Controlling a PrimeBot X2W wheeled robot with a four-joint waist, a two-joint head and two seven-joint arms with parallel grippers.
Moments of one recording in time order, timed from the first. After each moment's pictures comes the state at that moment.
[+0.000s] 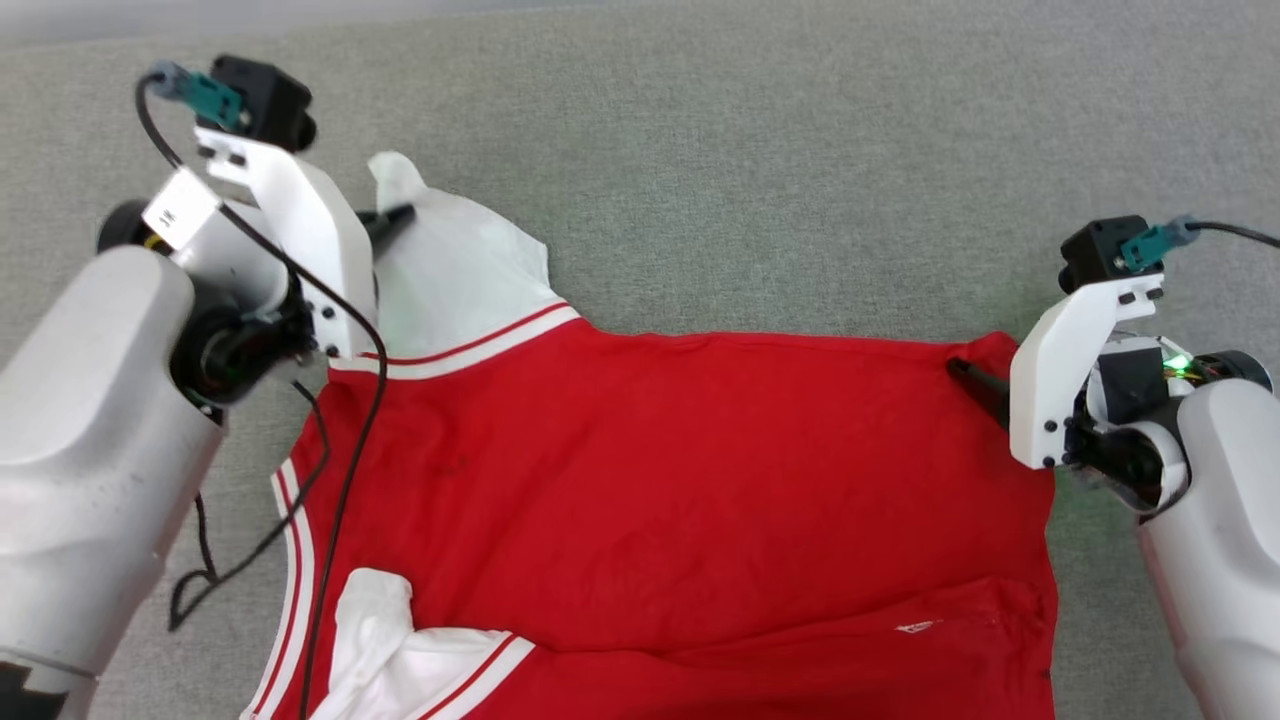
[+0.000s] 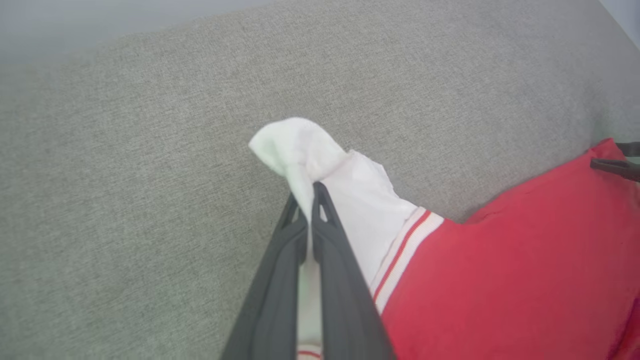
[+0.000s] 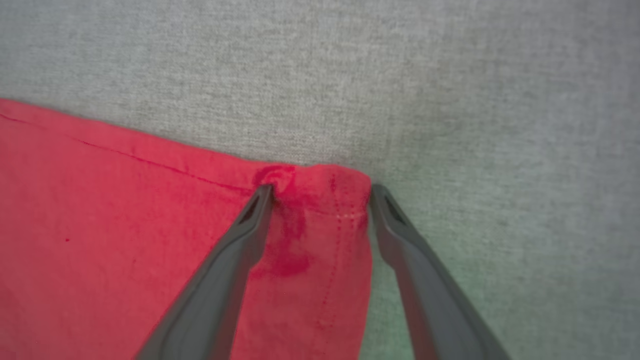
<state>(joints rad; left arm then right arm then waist) -0.93 0.56 -0.64 0.48 -0.93 -0.13 0.50 -0.60 -0.25 0.18 0.51 0.41 0.13 0.70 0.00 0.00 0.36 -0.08</state>
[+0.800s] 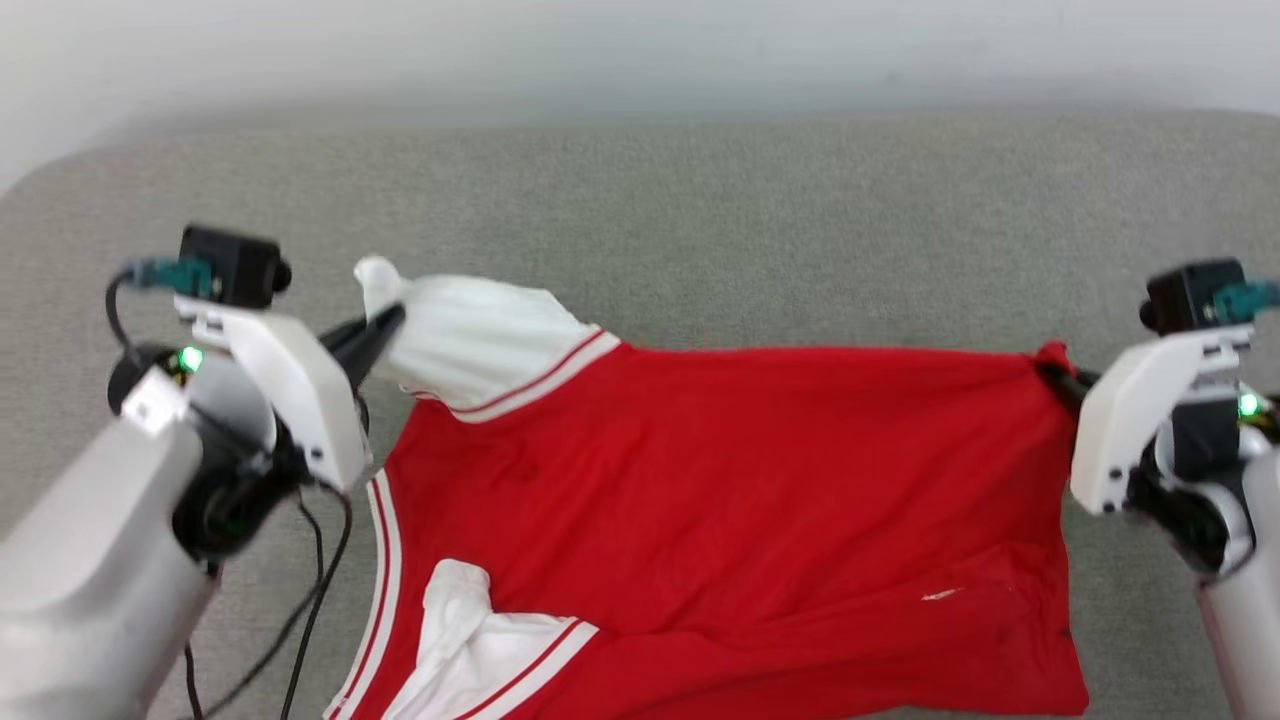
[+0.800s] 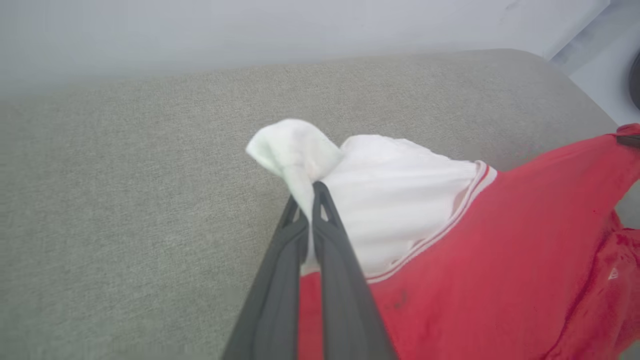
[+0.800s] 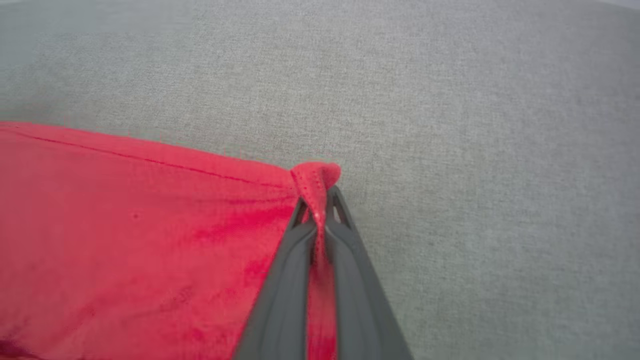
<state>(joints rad) -0.68 0.63 -0.66 0.36 -0.99 -0.10 0.21 -0.49 -0.32 0.10 0.37 0.44 0.13 0.55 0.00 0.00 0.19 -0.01</state>
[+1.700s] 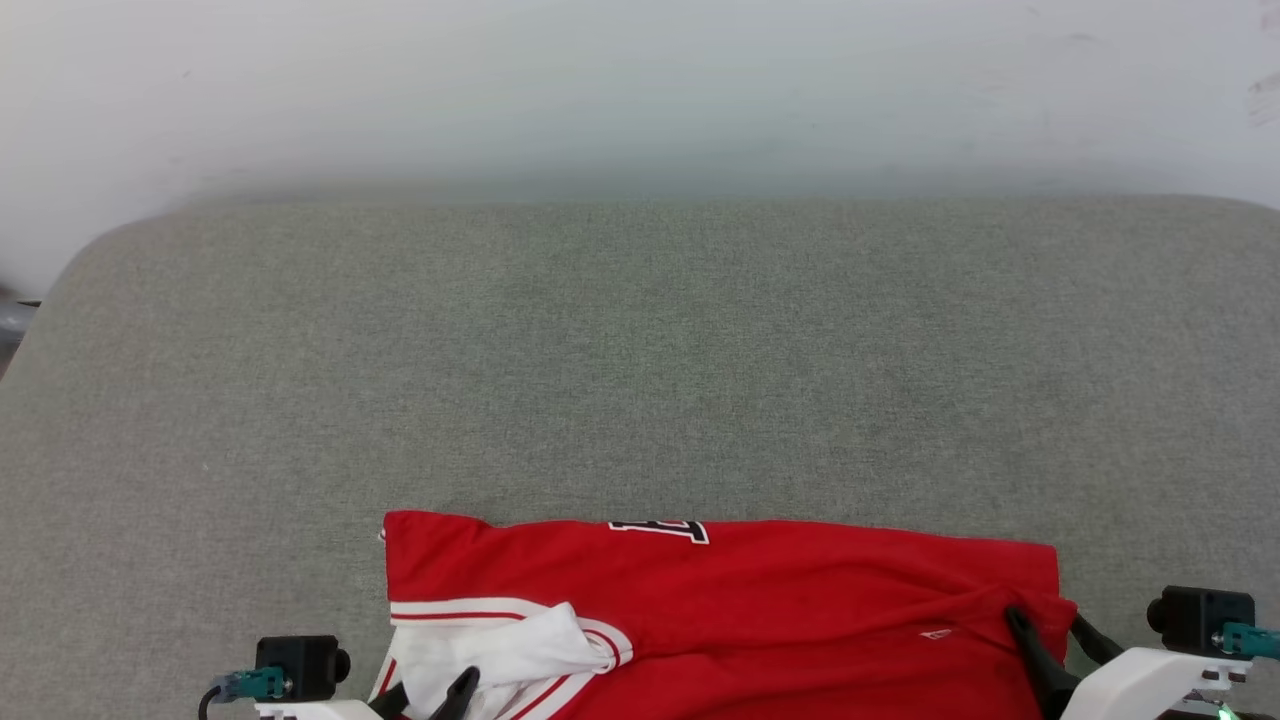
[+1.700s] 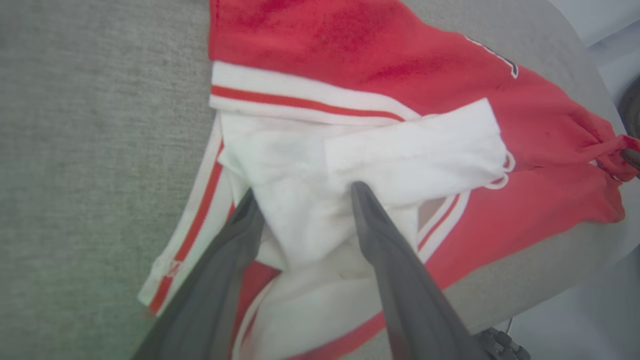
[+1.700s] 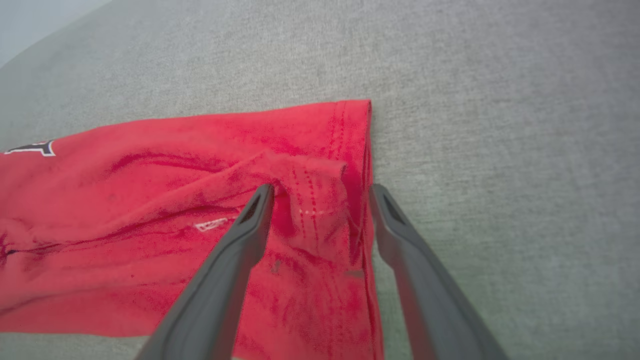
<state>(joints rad) -0.07 0.58 -0.69 0.23 -1.10 0.08 -0.01 0.03 -0.16 -0.05 0.25 0.41 0.13 0.26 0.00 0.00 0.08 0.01</state>
